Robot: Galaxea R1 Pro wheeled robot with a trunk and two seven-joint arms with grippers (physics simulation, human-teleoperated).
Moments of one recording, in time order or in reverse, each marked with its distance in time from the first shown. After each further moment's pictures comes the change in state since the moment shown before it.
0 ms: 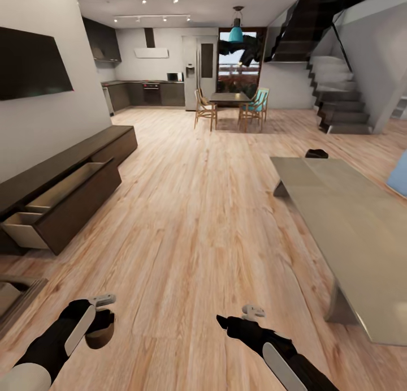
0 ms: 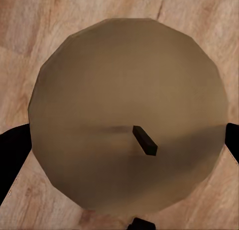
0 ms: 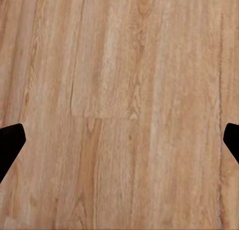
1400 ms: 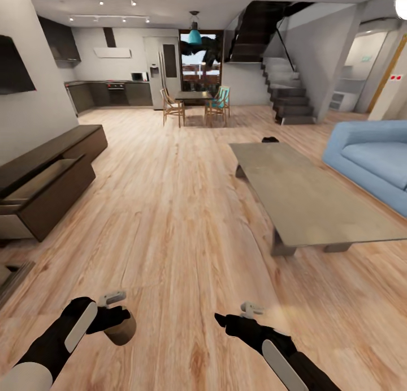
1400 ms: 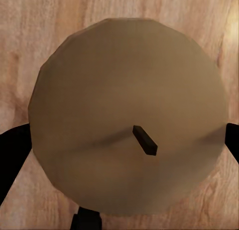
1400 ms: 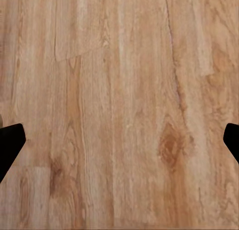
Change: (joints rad) left arm 0.000 -0.004 -0.012 -0.029 0.109 0.058 -0.159; right arm 0.000 -0.002 -0.003 -0.037 -0.003 0.033 0.000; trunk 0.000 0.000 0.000
